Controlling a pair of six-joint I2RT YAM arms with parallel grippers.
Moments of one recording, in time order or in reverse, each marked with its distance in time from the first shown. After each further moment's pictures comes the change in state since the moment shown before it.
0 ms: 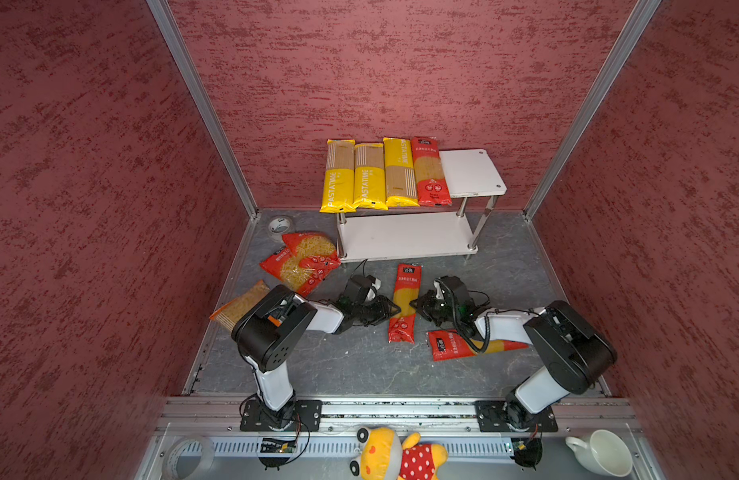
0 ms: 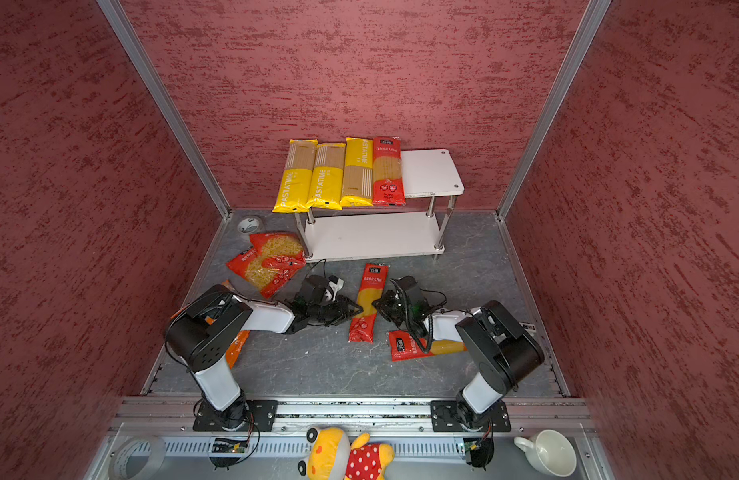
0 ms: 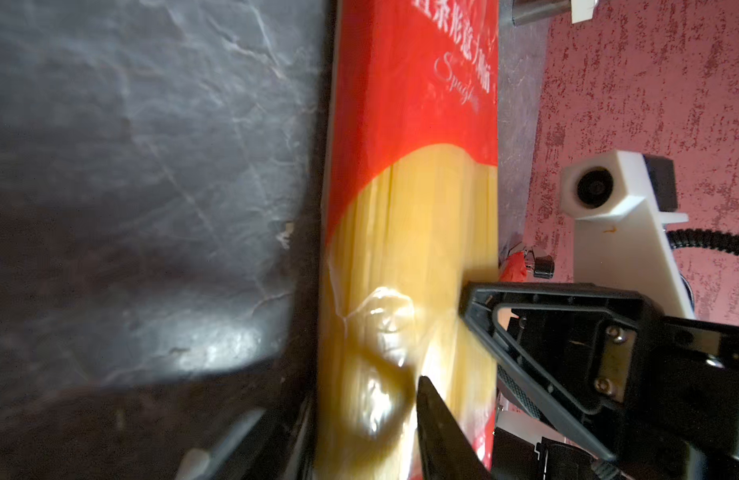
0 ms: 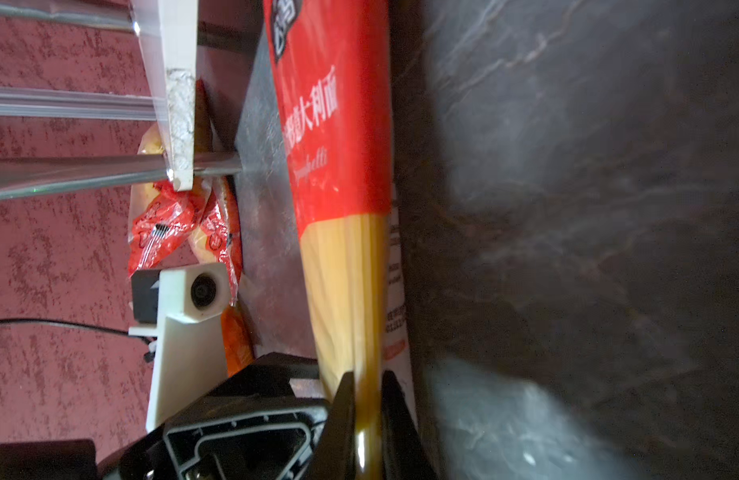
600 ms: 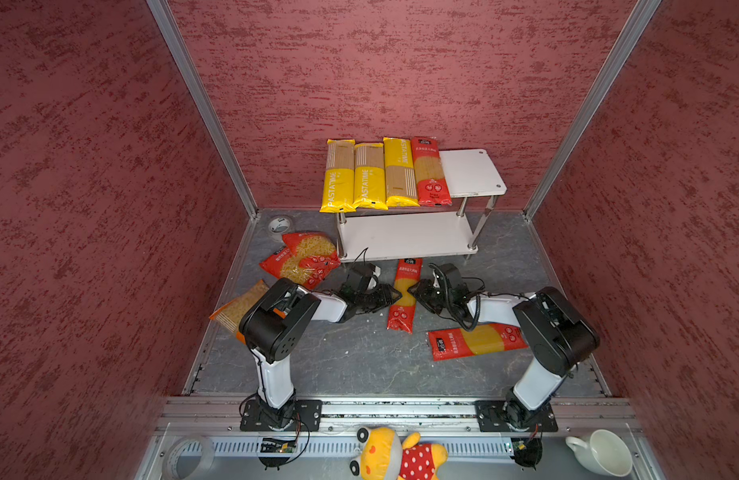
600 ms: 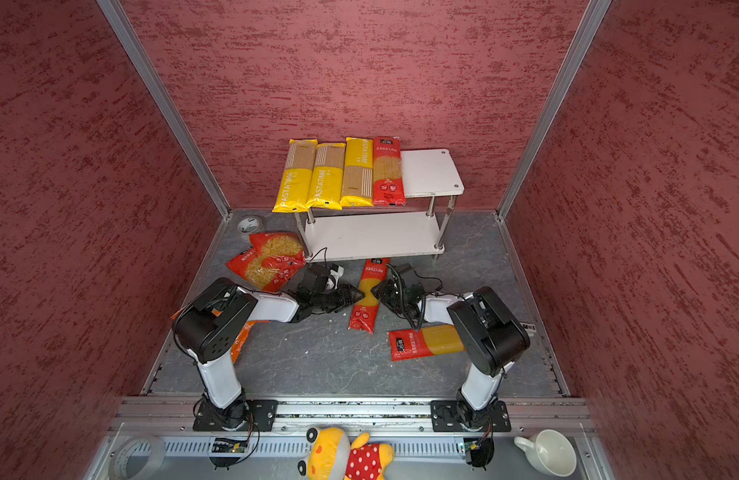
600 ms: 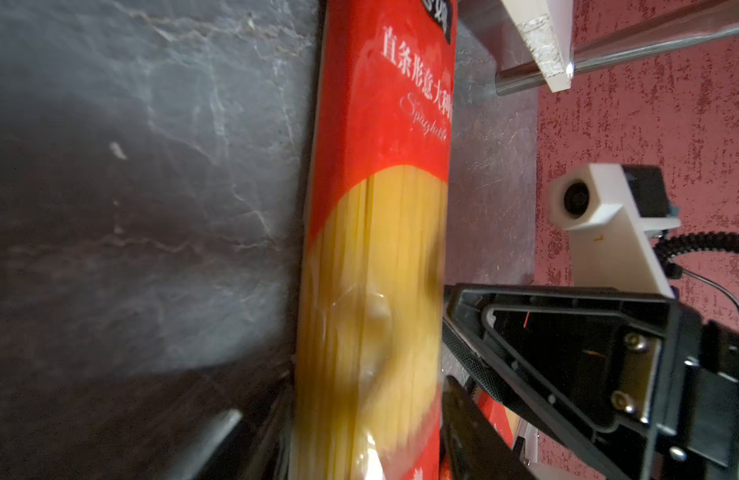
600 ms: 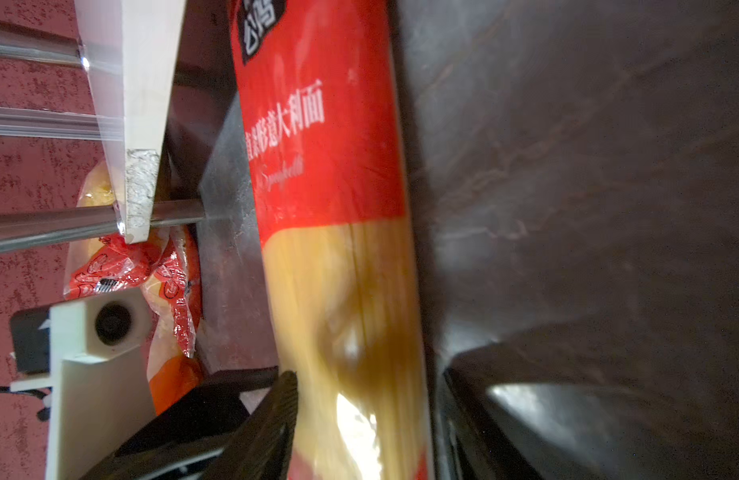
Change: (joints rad) left arm 0.037 0.085 0.117 -0.014 -0.066 0.082; right arm -0.043 0.168 0.203 -0.139 0.049 -0.128
